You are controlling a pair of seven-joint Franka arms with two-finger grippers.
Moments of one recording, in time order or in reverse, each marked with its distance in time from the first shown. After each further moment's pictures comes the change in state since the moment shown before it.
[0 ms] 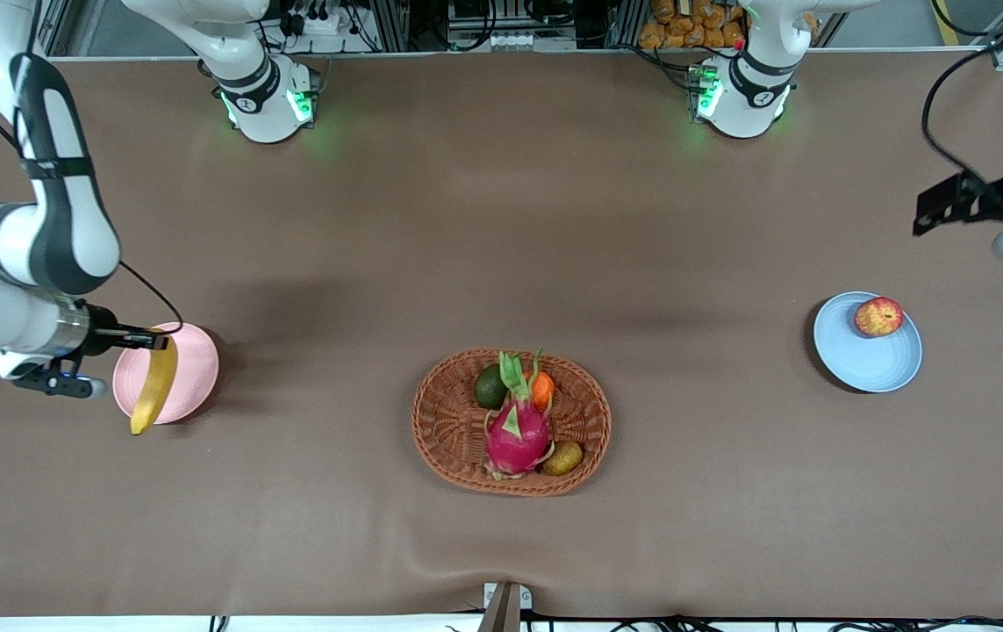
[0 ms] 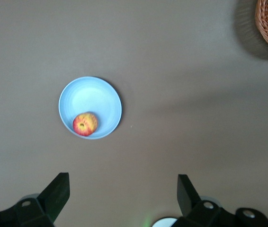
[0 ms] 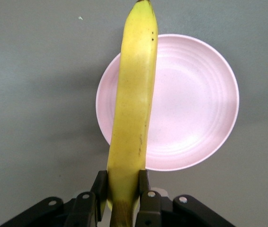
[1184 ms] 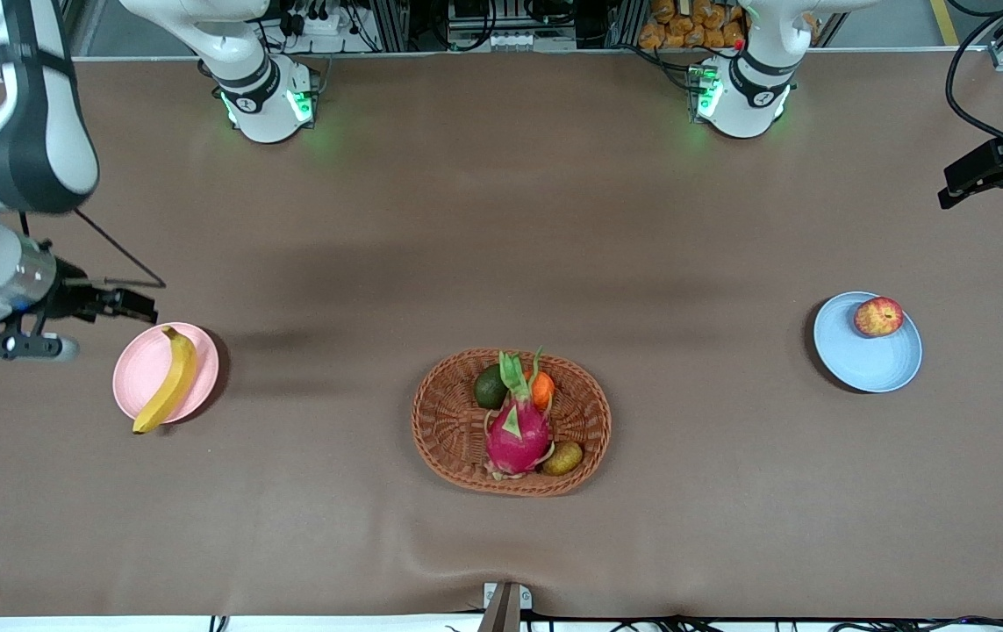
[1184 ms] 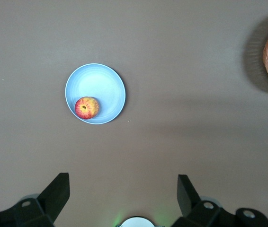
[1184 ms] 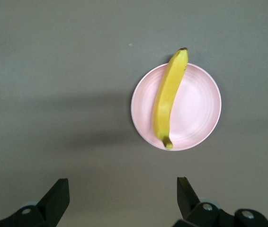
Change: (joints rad) left arm -0.005 -0.053 0.021 -0.013 -0.013 -0.012 -0.220; right arm 0.079 -0.262 0.032 0.070 -0.055 -0.227 -0.009
